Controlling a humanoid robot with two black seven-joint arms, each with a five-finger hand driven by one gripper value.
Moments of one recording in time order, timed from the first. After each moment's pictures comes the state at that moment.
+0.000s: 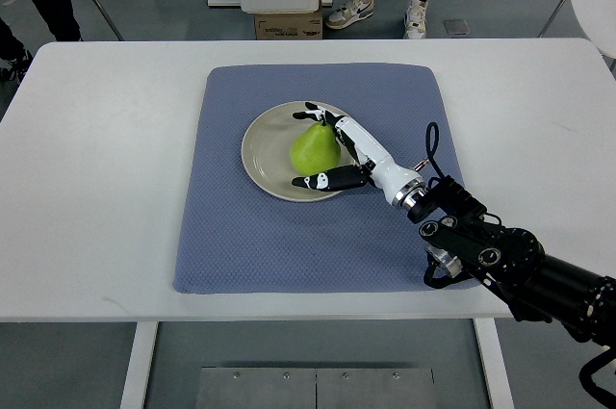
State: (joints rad) left arm -0.04 0.00 -0.11 -0.19 -0.10 0.11 -0.12; right arm 0.83 0.00 0.20 0.68 -0.69 -0.15 0.61
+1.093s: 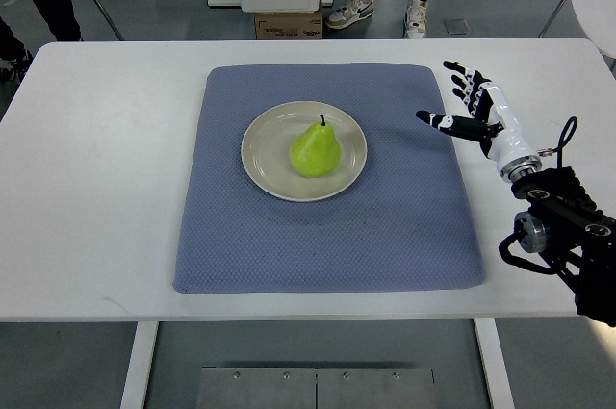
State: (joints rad) left arm -0.04 0.00 -0.11 -0.19 -0.10 0.11 -0.12; right arm 0.72 -0.22 0.57 0.70 -0.46 -0.11 0.54
